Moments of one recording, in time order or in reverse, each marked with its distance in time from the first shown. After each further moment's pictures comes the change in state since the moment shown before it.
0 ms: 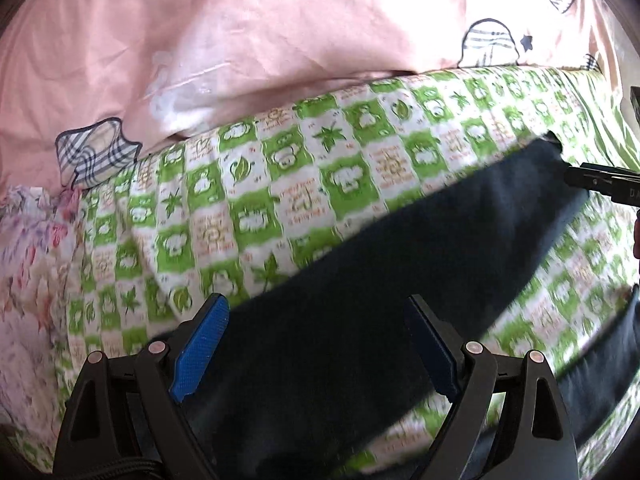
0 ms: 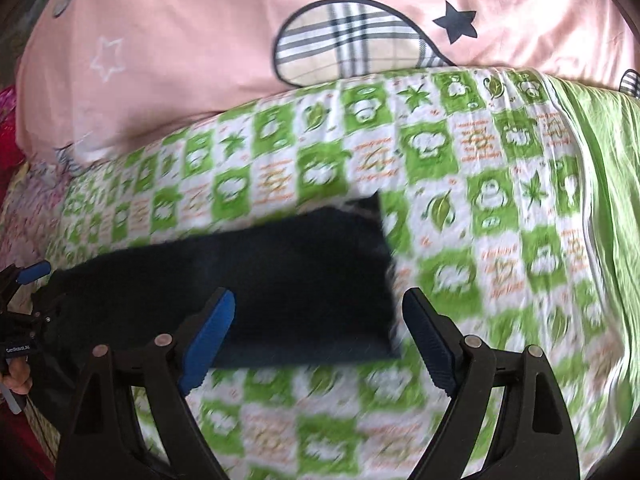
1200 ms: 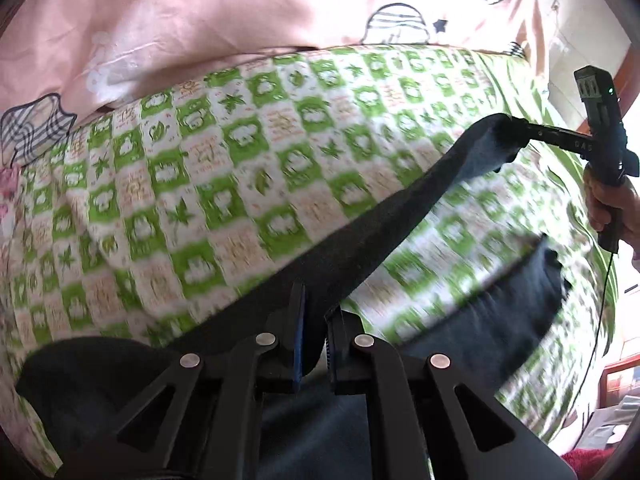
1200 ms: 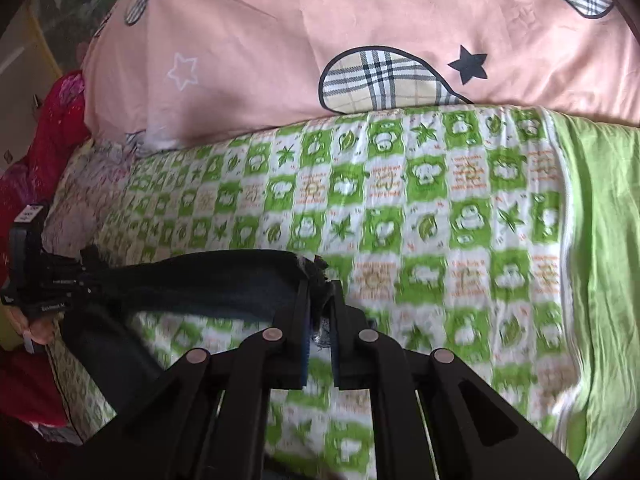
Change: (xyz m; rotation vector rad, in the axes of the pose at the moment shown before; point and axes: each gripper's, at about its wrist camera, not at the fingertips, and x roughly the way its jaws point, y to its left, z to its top) left arm -0.048 -0.020 -0.036 0.047 0.102 -0.327; right arm -0.122 -0.068 -0.032 -0.130 -0.012 0.189
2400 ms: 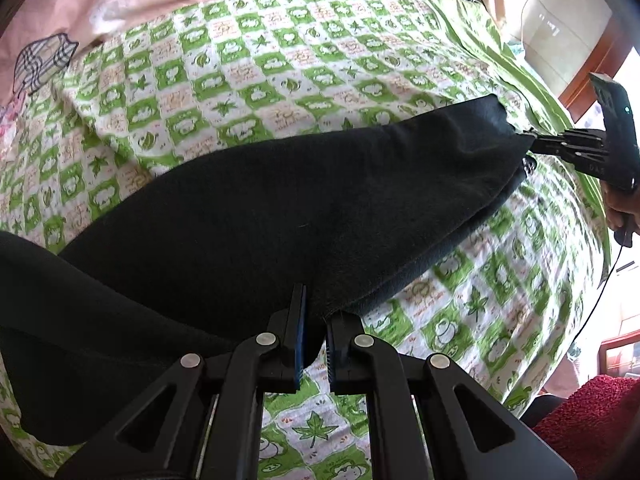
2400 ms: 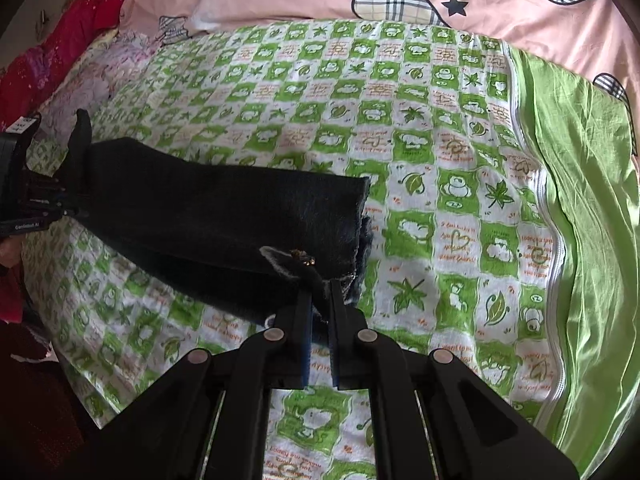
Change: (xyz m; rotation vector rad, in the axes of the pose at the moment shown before) left arm -0.022 -0.067 -0.153 0.023 0.073 -0.021; right arm -0.055 0.048 -0.168 -0.168 0.174 -0.149
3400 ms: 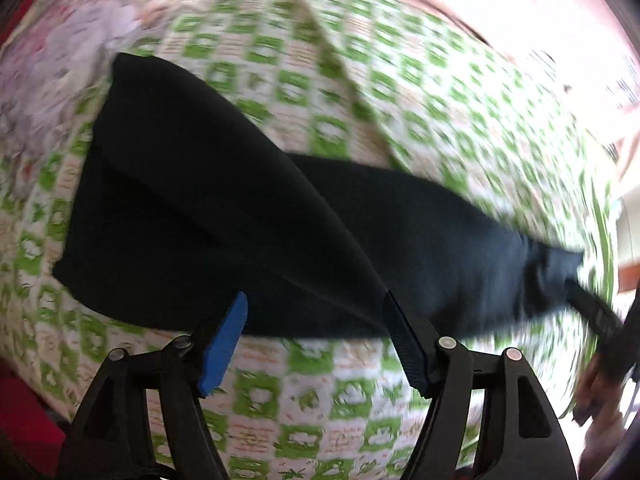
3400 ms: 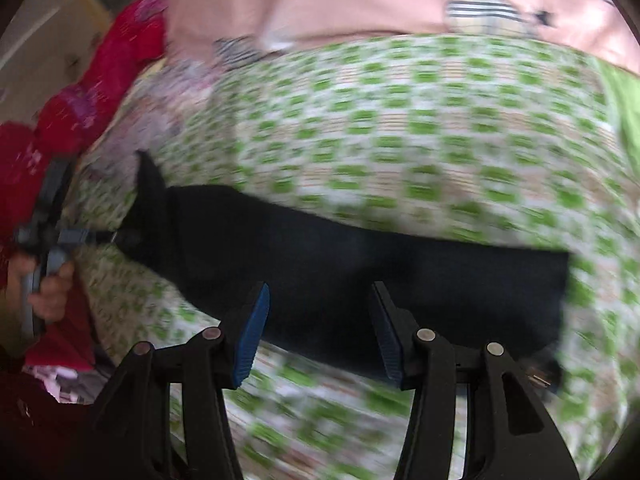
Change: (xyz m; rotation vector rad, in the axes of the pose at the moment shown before) left arm -0.067 0.142 -0.031 -0.645 0.048 0.143; right arm 0.031 0.142 0.066 0.047 -0.056 0.305
